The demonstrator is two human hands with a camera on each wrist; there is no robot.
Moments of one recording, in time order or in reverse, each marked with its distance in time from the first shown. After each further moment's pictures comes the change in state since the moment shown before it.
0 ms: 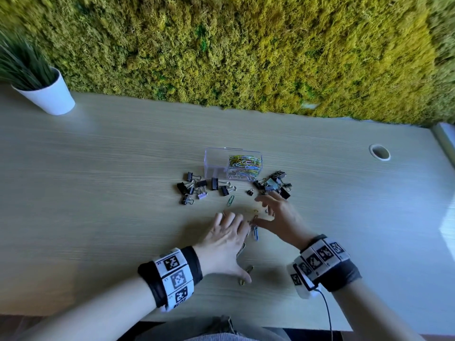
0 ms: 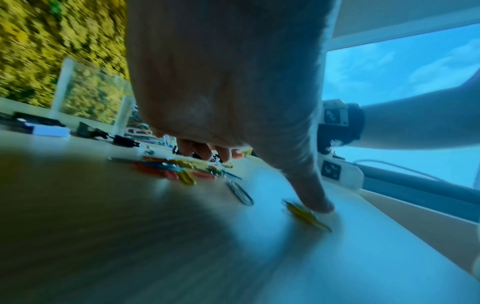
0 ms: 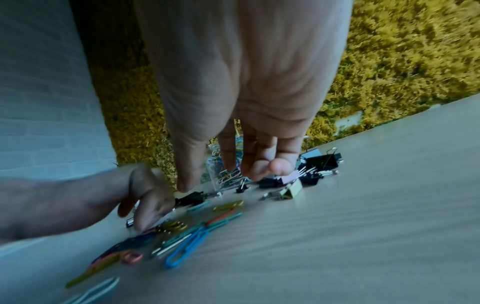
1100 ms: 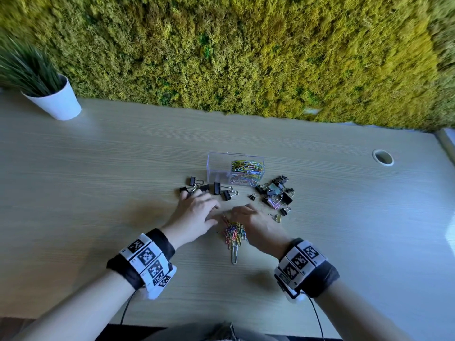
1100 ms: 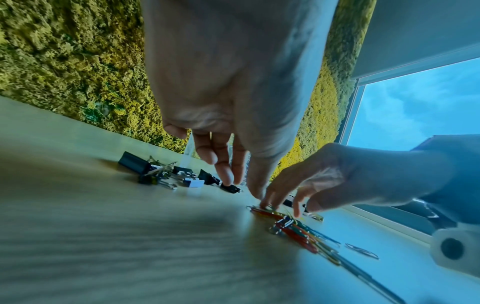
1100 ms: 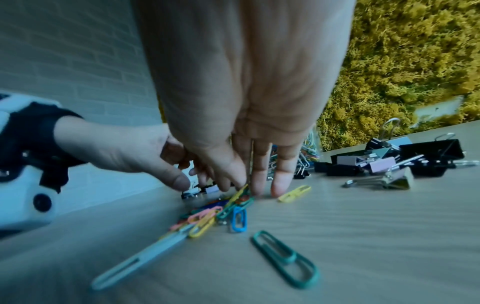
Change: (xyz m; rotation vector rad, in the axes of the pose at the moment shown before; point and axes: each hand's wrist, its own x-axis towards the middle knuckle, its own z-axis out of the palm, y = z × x) left_hand -0.006 -0.081 -0.016 -0.221 0.241 -0.243; right_hand 0.014 -0.029 0.036 -0.207 -0.177 -0.224
